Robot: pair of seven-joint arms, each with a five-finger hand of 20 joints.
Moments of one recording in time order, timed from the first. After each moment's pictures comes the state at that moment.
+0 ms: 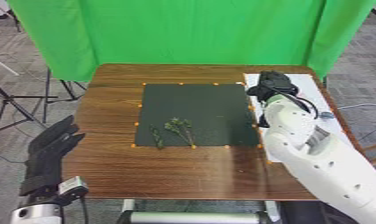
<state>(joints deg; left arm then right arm) 140.6 -43.5 -91.8 -128.4 40.8 39.2 32.2 -66.2 -49.7 49.7 -104.6 -128.5 -11.6 51.5</state>
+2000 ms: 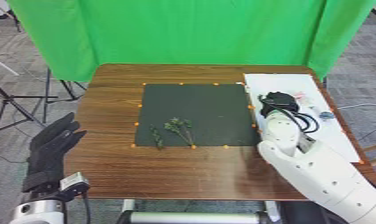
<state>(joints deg) 138.3 -46.3 -91.9 -128.2 43.1 37.8 29.2 -65.0 -52.1 44.3 -91.2 -132.5 -12.4 55.4</state>
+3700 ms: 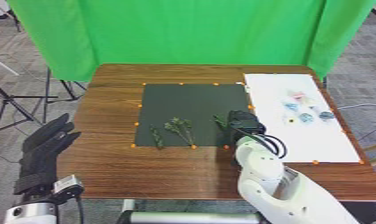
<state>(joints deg) 141.9 -43.5 -94.5 -128.7 41.4 38.7 31.4 -78.5 -56.1 44.7 -110.4 -134.9 -11.7 53.1</state>
